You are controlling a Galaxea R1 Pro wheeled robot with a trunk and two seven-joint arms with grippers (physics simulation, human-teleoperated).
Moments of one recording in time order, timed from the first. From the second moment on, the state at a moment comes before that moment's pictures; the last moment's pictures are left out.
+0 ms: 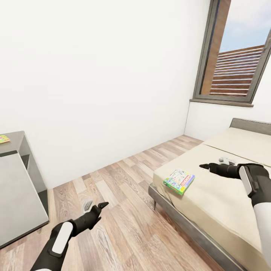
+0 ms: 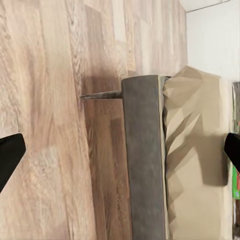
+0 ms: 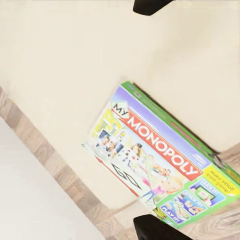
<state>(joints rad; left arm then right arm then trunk) -0.42 -0.06 0.33 -0.90 0.73 0.72 -0.21 -0.87 -0.36 -0.26 -0.88 -0.08 0.88 0.51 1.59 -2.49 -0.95</state>
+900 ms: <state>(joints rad) -0.52 -0.04 0.23 -0.64 0.60 0.37 -0.69 -0.79 -0.33 -0.39 -1.16 -0.08 0.89 0.51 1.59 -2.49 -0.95</state>
